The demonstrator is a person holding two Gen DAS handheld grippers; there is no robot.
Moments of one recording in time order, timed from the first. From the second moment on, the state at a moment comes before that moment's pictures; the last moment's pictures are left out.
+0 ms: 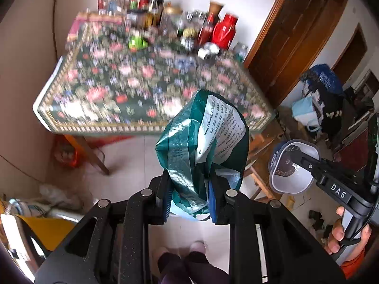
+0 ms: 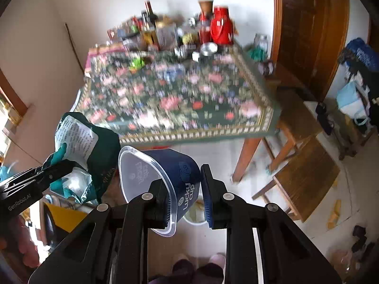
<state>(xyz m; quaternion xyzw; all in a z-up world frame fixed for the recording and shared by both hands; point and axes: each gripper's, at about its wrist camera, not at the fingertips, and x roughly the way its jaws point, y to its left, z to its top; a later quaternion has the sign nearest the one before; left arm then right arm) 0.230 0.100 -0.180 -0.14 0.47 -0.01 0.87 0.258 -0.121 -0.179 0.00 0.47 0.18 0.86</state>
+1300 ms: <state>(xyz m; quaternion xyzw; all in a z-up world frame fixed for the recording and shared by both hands) 0.286 0.091 -0.644 -0.20 0.66 0.07 0.72 0.333 -0.093 -0.617 0.01 0.69 0.18 0.70</state>
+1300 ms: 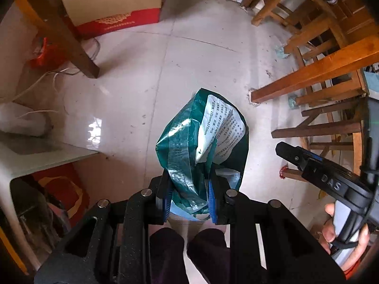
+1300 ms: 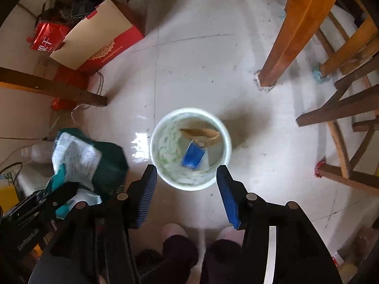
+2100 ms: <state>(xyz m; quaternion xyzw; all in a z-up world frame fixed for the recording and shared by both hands) 0.305 0.056 -0.534 -0.17 0.67 0.04 0.73 0.331 -0.122 -0.479 -0.02 0.64 0.18 0.75</state>
